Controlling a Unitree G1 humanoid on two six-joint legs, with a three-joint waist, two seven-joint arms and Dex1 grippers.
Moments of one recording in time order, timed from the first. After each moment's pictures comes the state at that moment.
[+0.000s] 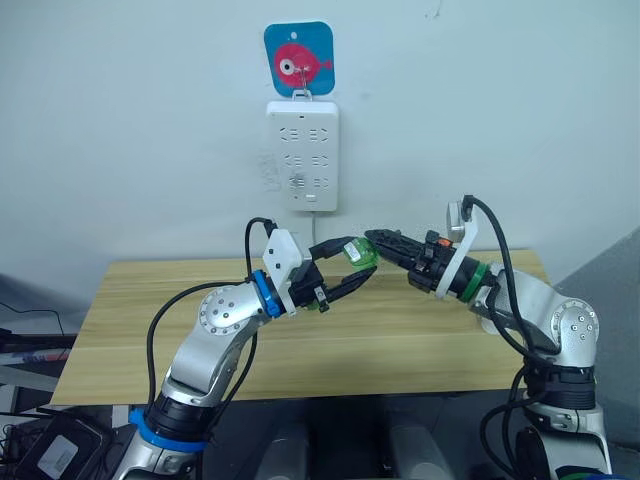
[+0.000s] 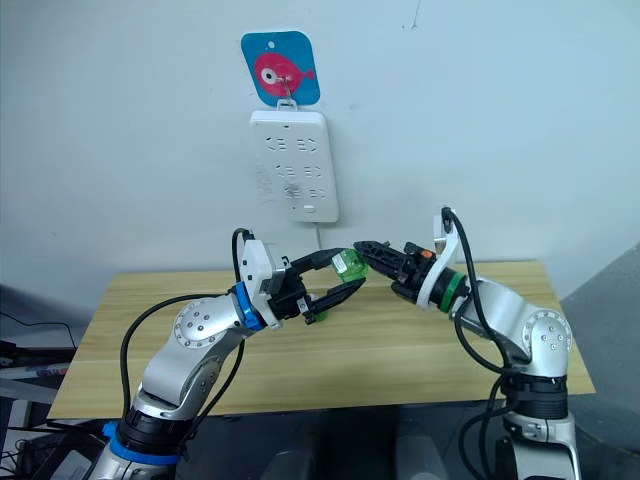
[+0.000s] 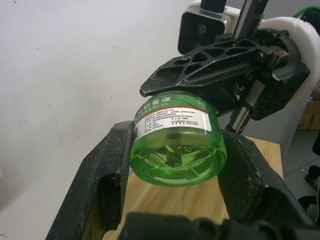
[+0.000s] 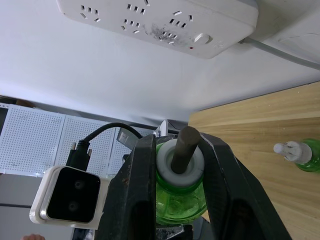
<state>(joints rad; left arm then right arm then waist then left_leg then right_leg) -0.28 0.39 -0.19 -0.31 -0.33 0.17 -0.73 -0.43 -0.29 -0.18 -0.22 1.95 1.06 -0.46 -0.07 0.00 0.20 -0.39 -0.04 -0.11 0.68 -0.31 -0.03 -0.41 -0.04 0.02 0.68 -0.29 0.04</state>
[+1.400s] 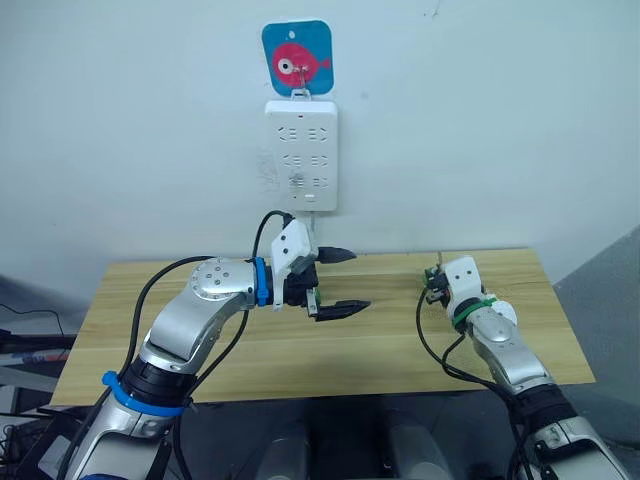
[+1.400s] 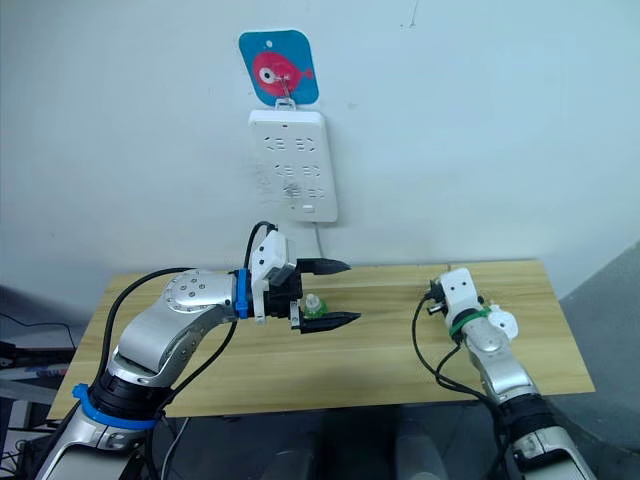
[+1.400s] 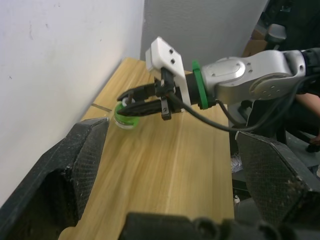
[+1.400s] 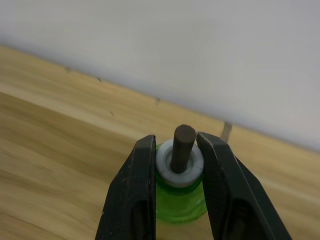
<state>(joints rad) -0.45 0.57 -0.22 -0.27 -0.40 0.45 -0.99 -0.31 -0.39 0.17 0.43 0.15 0.00 0.13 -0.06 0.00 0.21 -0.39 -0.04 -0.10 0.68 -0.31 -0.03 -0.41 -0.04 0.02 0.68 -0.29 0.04</state>
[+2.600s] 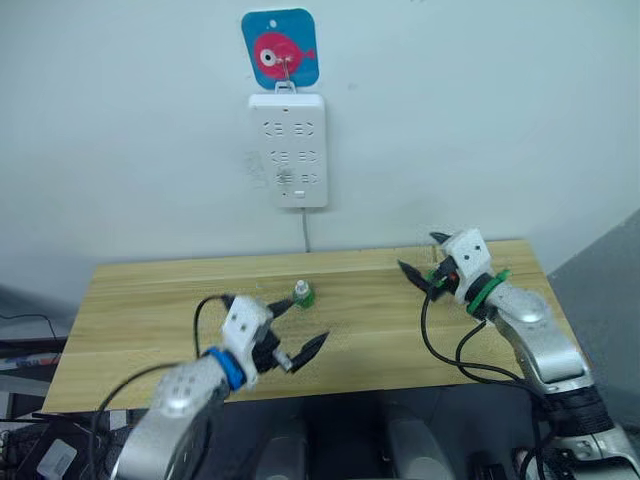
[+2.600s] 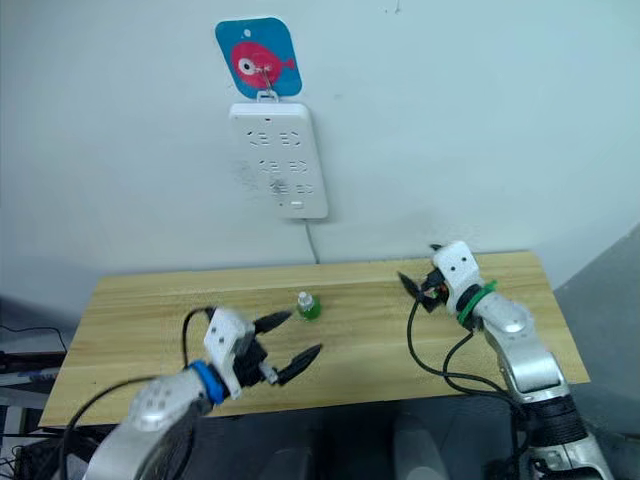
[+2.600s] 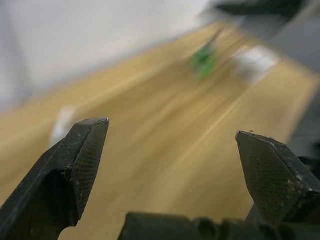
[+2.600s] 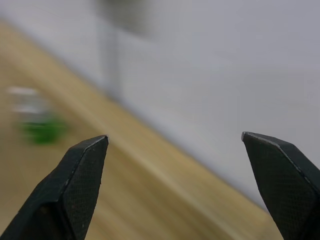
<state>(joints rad) 0.28 0.40 -0.05 -0.44 -0.17 0.25 -0.50 -0.29 -0.55 0.14 -0.29 0.28 0.44 0.65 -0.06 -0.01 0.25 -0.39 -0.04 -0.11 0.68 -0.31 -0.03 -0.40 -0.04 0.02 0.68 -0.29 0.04</state>
